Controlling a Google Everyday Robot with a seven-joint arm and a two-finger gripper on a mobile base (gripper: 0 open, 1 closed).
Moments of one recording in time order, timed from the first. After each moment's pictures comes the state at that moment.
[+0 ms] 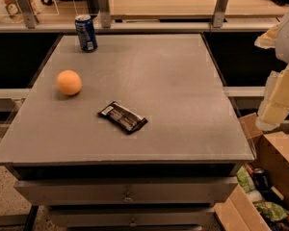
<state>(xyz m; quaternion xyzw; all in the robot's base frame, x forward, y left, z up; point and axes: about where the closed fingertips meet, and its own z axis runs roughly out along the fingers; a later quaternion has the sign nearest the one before) 0.438 -0.217 0.976 -0.60 0.78 -0.03 0.16</state>
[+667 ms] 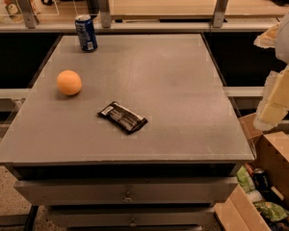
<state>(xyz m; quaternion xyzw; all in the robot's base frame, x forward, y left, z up) 0.439 -0.212 0.977 -0.60 0.78 -0.03 0.17</state>
